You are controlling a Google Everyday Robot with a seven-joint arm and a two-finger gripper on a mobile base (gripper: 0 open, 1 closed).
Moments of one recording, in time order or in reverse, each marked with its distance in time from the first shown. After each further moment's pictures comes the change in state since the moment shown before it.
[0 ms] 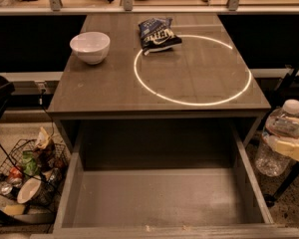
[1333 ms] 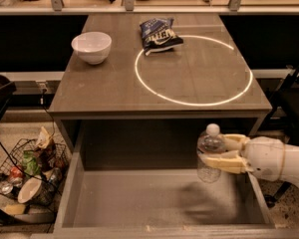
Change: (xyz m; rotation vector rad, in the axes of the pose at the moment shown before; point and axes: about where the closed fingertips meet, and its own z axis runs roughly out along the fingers) arm 0.074 0.055 0.133 -0.263 -0.009 -0.030
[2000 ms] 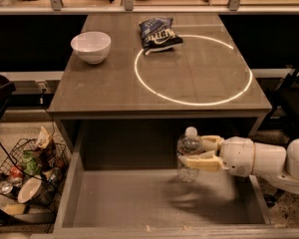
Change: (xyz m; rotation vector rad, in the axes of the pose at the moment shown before) arm 0.019 0.008 0.055 -0.116 -0.053 0.016
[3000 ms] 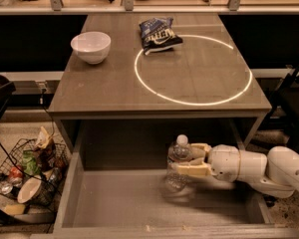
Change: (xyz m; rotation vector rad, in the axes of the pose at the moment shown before) arm 0.040 0.003 0.031 -0.081 -0.066 0.045
